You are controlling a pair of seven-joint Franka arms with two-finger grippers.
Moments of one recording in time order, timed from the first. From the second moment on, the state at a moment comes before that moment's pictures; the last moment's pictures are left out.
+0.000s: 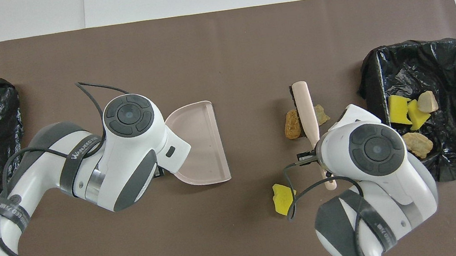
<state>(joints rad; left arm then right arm) -0.14 0.23 -0.40 -1.90 0.20 1.99 0.88 0.05 -0.08 0.15 -2.31 -0.18 2.21 0.19</state>
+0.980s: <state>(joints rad) -0.15 0.22 -0.40 -1.92 0.20 2.01 0.88 0.38 0.05 0.18 -2.27 0.13 2.30 0.44</state>
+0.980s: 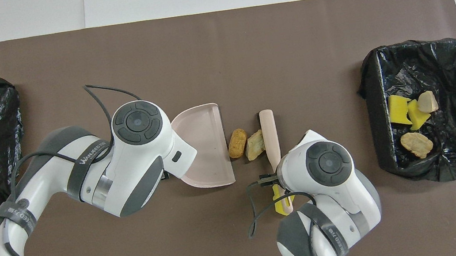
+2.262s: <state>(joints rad) -0.14 0.22 -0.40 -1.92 0.20 2.02 0.89 0.33 -0.11 0.16 -2.19 0.37 1.89 0.35</state>
